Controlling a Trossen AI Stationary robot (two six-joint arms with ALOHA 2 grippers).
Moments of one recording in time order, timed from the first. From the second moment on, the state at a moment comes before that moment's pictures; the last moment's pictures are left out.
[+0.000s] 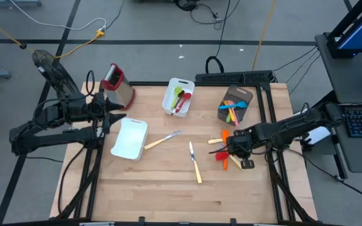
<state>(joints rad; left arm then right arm) 0.33 0.43 0.75 -0.69 0.03 -0.19 0.21 1.23 0.72 -0.87 -0.13 0.15</state>
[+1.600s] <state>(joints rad) 0.33 0.43 0.75 -0.69 0.03 -0.22 0.21 1.23 0.62 -0.72 -0.03 0.06</state>
